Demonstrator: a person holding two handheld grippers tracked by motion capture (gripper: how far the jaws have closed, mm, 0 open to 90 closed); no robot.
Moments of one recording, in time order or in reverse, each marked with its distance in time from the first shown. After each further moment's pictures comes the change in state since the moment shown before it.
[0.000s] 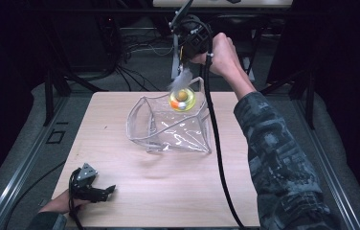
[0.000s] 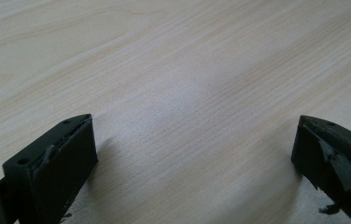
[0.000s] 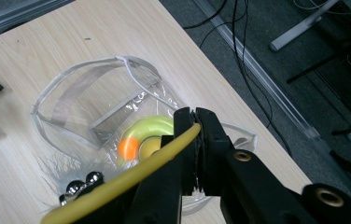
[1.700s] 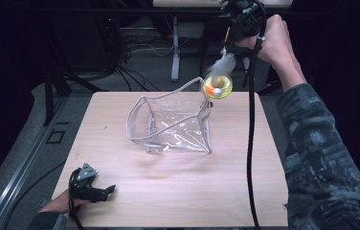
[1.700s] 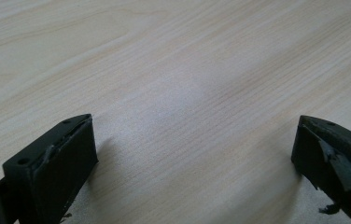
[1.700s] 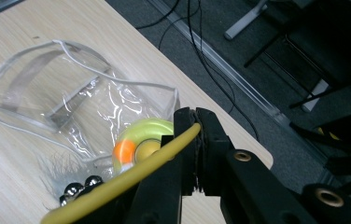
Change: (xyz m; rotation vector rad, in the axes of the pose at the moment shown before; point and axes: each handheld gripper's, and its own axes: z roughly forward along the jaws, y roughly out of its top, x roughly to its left) left arm 0.000 0.000 0.000 -0.003 0.006 -0.002; right arm -0.060 -0.048 -0.077 -0.027 -0.125 0.109
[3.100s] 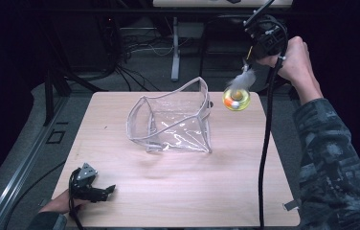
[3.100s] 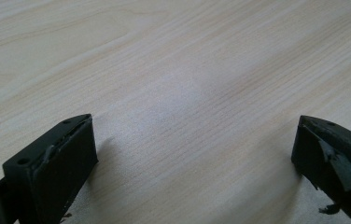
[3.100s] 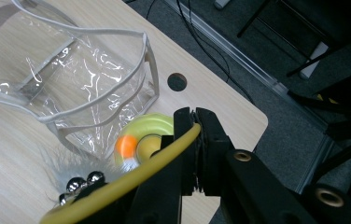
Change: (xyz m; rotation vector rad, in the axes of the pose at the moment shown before) left arm 0.000 0.000 0.000 0.000 0.001 0.000; right arm -0.034 -0.061 0.017 0.071 -0.028 0.079
